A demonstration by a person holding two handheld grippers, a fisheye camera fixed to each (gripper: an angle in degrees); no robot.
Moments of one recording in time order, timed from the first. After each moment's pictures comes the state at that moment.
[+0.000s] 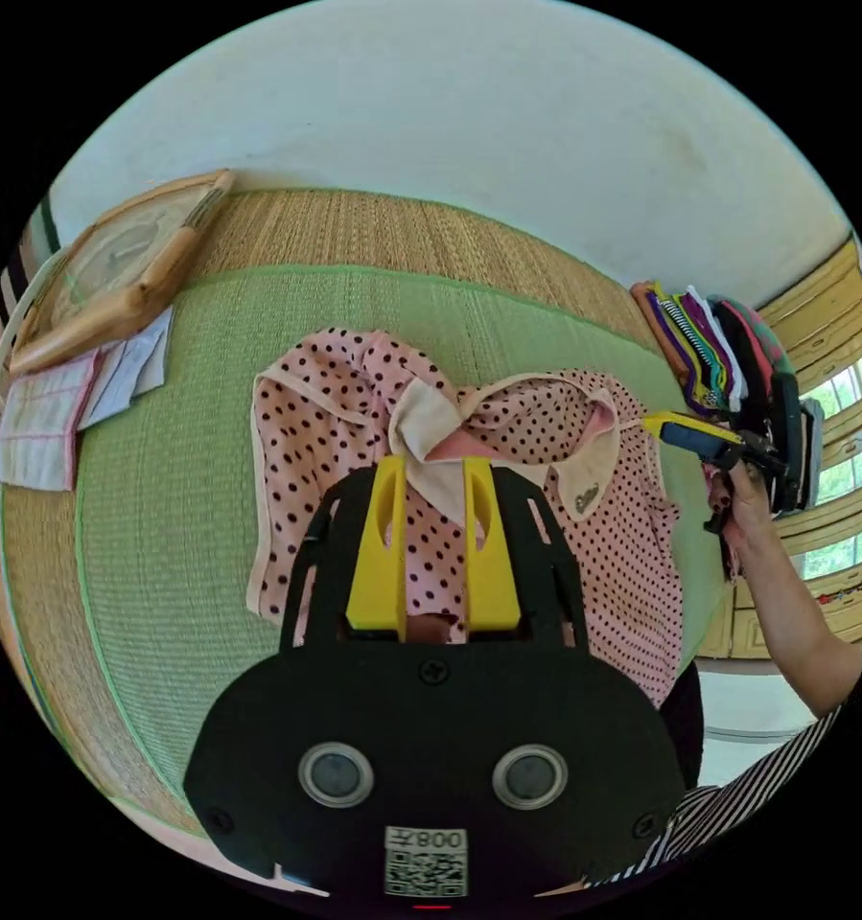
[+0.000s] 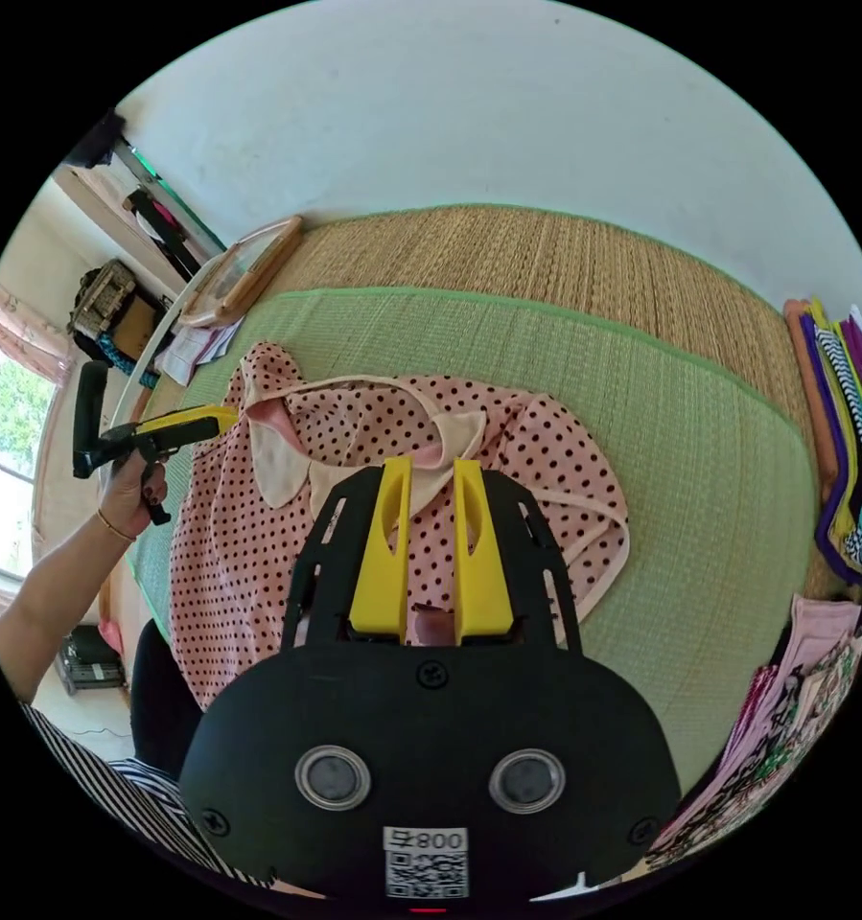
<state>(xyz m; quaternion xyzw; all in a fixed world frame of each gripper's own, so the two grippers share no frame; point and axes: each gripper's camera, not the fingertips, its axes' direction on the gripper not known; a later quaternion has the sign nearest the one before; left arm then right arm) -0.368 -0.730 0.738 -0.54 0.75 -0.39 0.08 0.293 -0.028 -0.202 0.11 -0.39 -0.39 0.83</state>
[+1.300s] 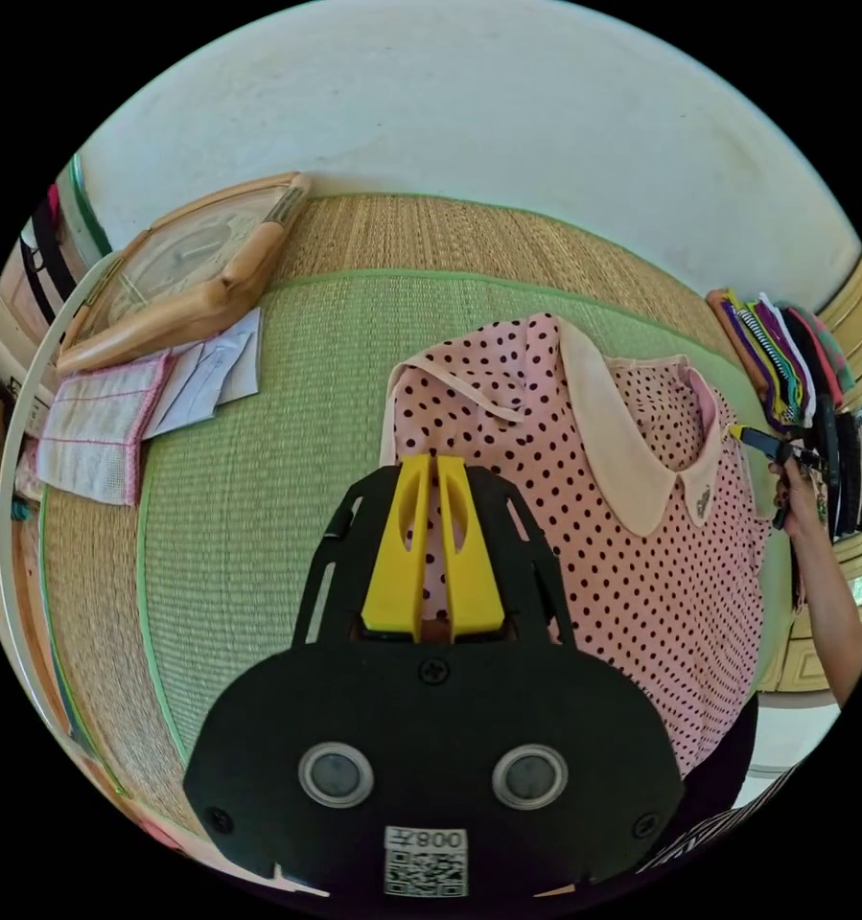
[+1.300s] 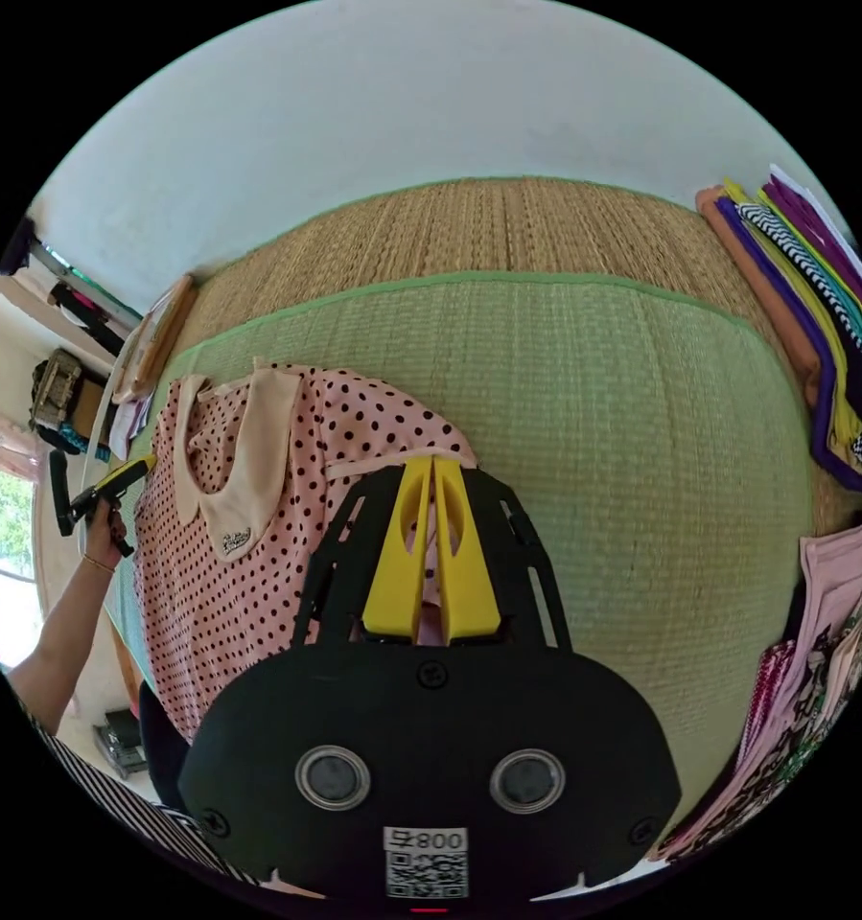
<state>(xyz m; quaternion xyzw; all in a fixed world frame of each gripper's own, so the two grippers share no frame) -0.271 -0.602 0.739 -0.59 0.71 -0.35 0.14 0.374 -0.174 -0.092 0.08 -0.40 -0.27 0.87</state>
